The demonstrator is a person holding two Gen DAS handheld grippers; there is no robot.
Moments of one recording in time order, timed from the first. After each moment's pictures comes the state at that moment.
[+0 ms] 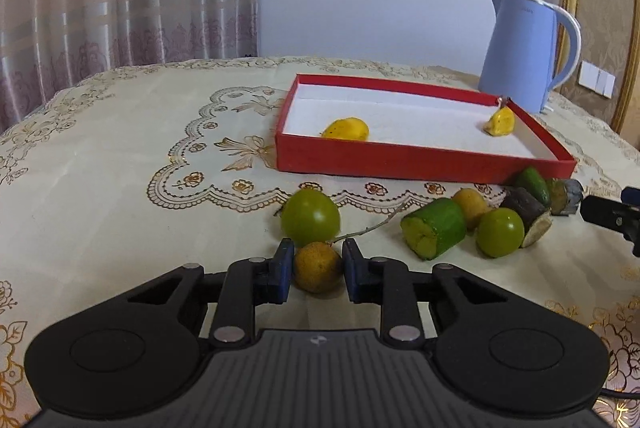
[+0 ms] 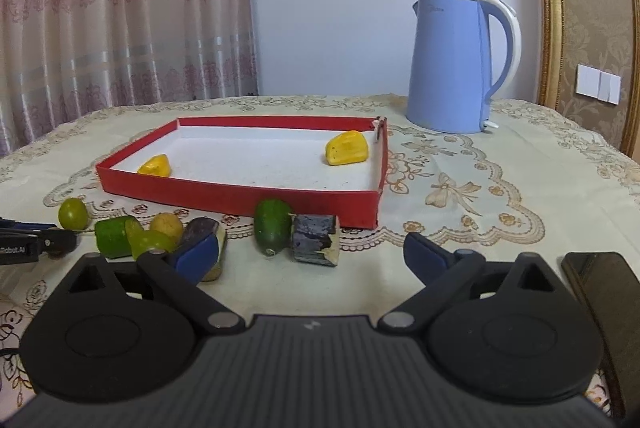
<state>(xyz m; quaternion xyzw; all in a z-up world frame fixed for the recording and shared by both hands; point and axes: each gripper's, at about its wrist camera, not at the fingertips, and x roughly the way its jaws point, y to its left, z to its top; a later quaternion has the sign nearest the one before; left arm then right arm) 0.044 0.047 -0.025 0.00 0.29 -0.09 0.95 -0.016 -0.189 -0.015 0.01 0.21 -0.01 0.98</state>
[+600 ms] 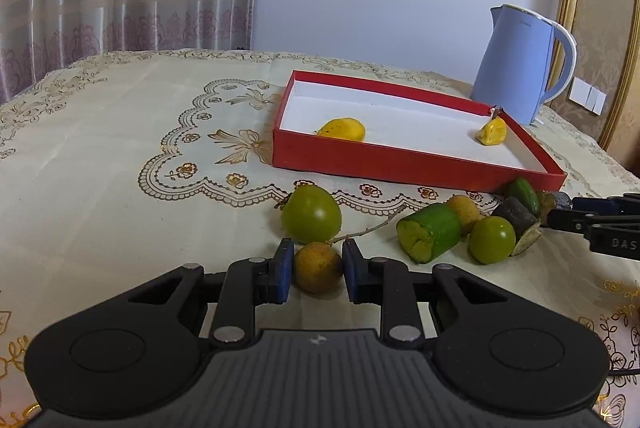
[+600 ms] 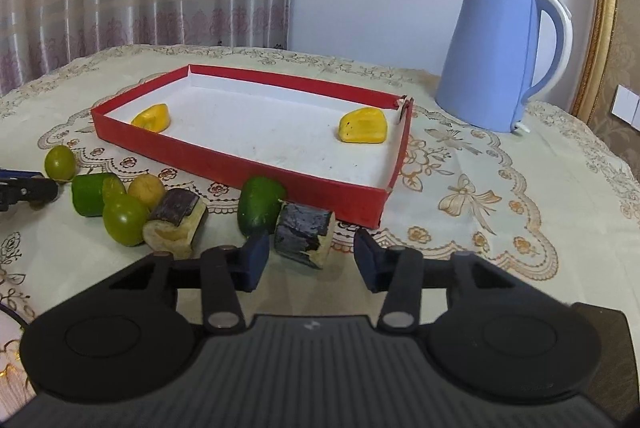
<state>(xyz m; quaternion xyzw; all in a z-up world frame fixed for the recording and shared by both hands) 0.048 0.055 -0.026 -0.03 0.30 -0.11 0.95 0.026 -0.193 -0.017 -0.07 0.28 0.03 0.96</state>
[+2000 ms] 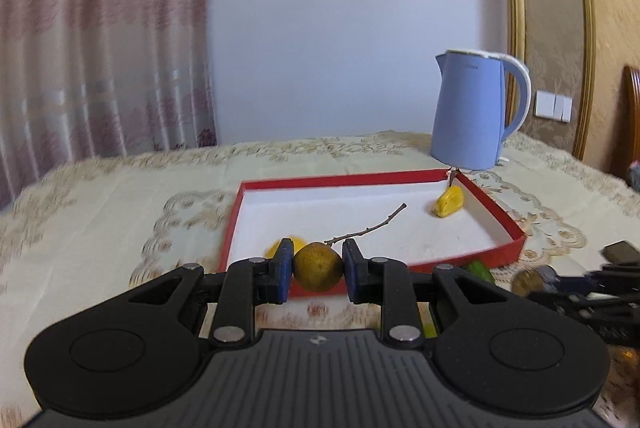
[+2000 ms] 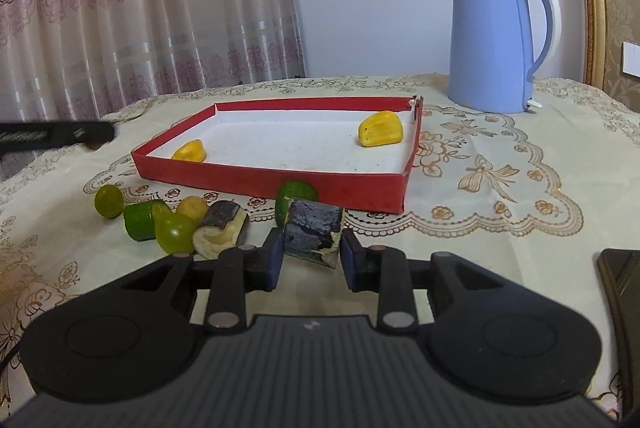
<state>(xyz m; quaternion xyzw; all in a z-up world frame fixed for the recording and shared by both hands) 0.071 0.004 0.039 0.05 0.20 -0.15 0.97 -0.010 -0.211 -0.019 0.03 0.24 0.07 0.97</state>
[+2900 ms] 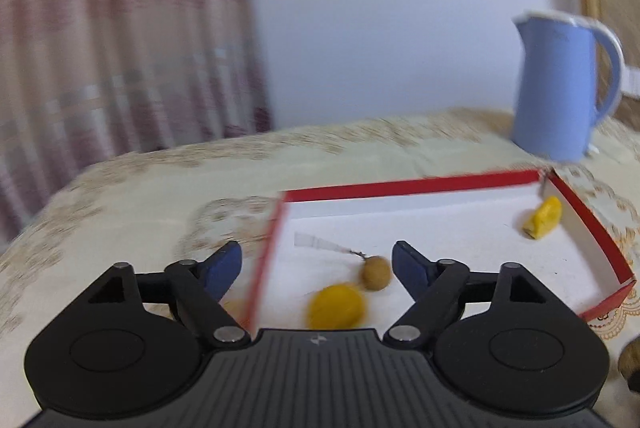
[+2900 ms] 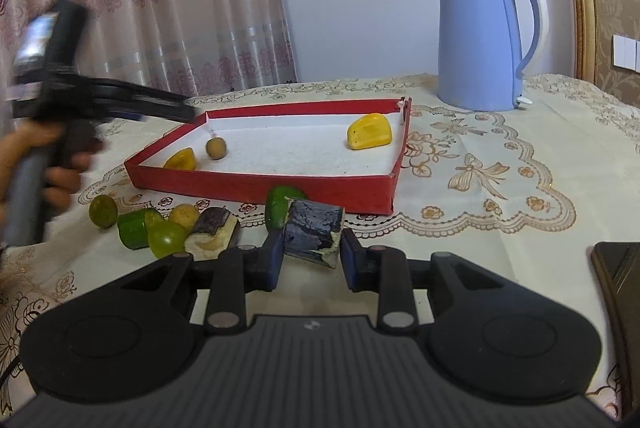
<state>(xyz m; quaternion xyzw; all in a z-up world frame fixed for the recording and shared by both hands) 0.139 -0.008 0.034 0.06 0.24 -0.03 0.97 -0.012 -0.212 -0.019 0.04 0.23 0.05 0.97</state>
